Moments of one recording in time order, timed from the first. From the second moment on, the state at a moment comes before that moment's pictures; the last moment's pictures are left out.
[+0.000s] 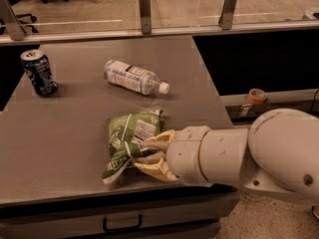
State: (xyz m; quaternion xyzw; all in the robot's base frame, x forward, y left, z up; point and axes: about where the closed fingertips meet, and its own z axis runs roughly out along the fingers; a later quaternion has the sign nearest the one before) arm 0.389 0.018 0.849 -0.52 0.71 0.19 0.43
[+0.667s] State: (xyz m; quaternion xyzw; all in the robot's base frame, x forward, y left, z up) arm 0.446 0.083 0.872 -0.52 0.67 0.22 0.48
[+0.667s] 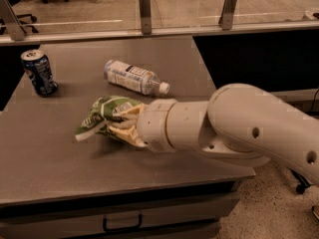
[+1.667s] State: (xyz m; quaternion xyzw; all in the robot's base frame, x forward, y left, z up) arm 0.491 0.178 0.890 -0.57 0.58 0.29 0.51
